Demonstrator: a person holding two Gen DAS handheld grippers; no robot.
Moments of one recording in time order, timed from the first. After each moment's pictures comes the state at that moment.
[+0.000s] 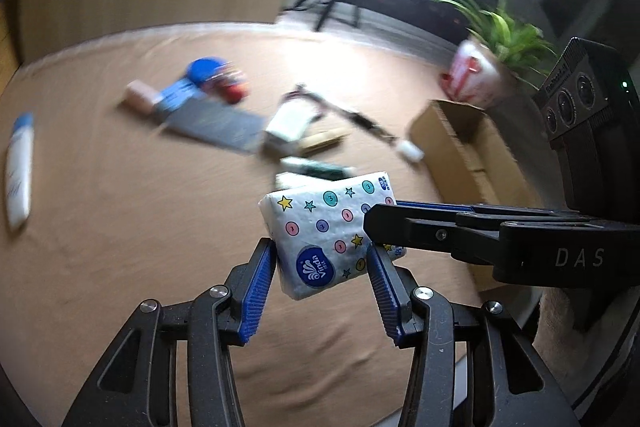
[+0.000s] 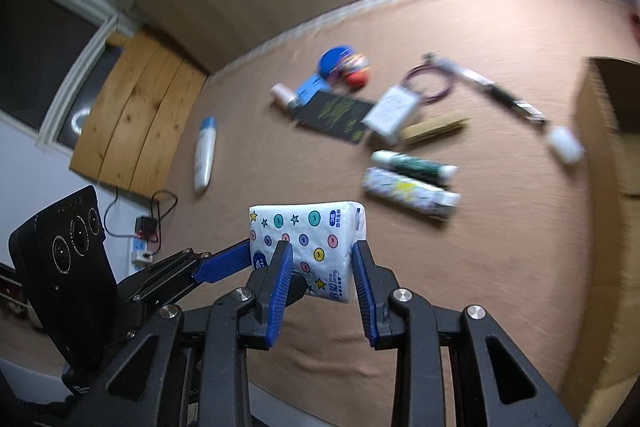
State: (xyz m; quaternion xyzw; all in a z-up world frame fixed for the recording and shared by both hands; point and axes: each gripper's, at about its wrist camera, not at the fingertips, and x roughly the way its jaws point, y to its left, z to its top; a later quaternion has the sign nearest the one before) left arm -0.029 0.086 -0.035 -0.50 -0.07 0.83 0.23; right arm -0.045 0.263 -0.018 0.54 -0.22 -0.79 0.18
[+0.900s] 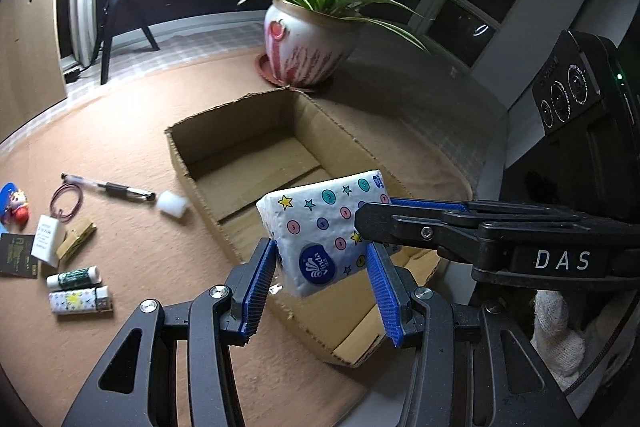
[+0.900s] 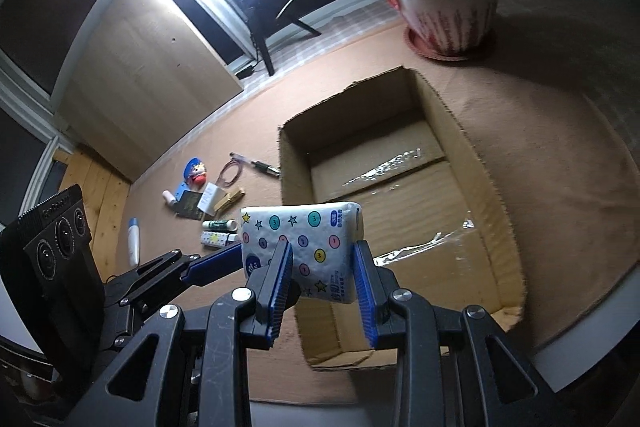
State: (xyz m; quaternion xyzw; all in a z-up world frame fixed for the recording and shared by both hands) left arm -0.009 0.326 -0.002 -0.46 0.03 0.79 0.40; right arm 0.048 0.459 0.015 0.47 -0.26 -0.84 0.00
